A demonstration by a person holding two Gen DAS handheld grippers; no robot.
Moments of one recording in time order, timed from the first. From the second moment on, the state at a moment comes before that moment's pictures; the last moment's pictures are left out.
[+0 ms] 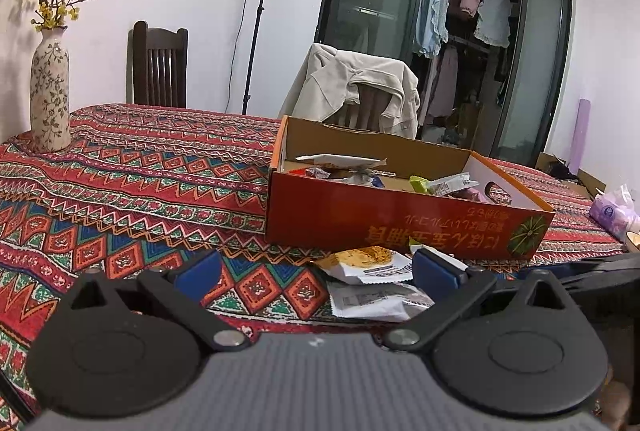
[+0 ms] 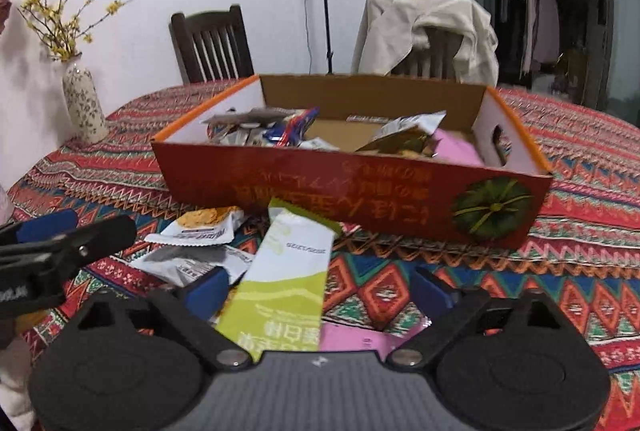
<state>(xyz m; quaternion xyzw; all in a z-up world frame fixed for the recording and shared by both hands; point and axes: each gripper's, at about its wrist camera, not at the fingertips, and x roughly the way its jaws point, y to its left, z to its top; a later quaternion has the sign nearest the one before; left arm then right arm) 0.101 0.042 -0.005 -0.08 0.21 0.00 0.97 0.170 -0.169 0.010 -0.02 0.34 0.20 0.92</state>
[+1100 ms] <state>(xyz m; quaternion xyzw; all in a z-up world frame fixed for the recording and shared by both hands) 0.108 0.039 -0.006 -0.08 0.23 0.01 0.97 0.162 -0.249 0.017 0.07 0.27 0.17 0.94</state>
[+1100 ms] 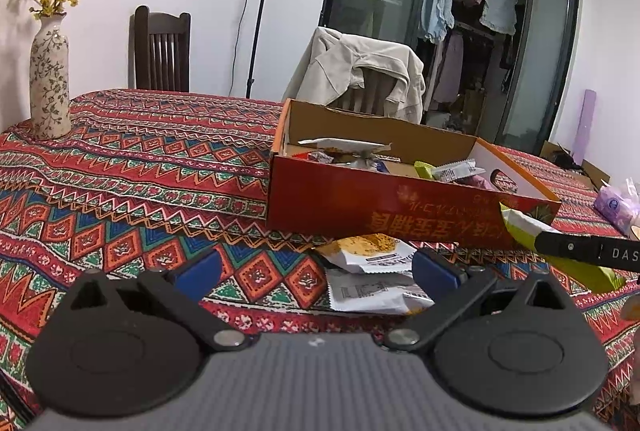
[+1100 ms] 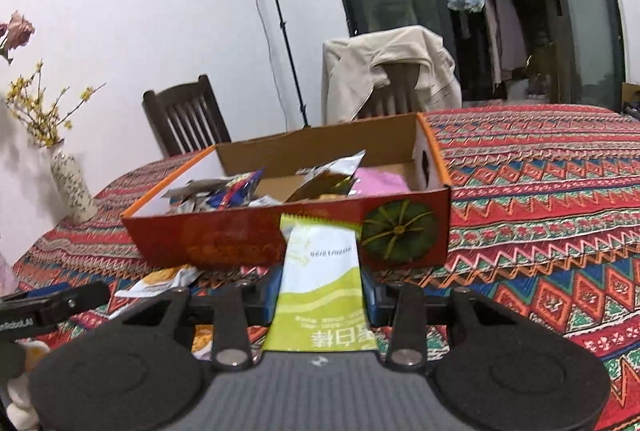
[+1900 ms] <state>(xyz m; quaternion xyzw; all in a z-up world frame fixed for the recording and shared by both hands) 0.194 -0.013 -0.001 -0.04 0.34 0.06 0.94 0.144 -0.255 0.016 0.08 0.21 0.18 0.96</state>
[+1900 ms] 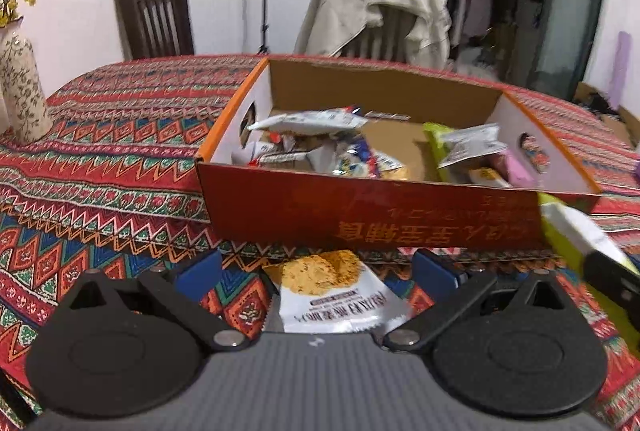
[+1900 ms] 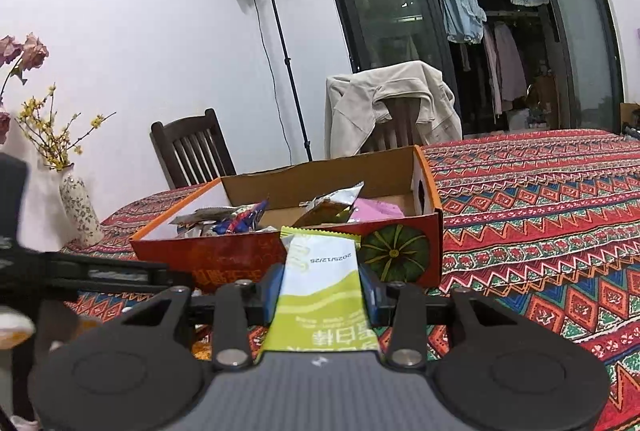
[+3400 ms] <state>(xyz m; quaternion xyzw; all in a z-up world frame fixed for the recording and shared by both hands) 0.159 -0.013 0.079 -0.04 0.21 -0.03 0.98 0.158 -0.240 0.076 0.04 0.15 0.16 0.98</state>
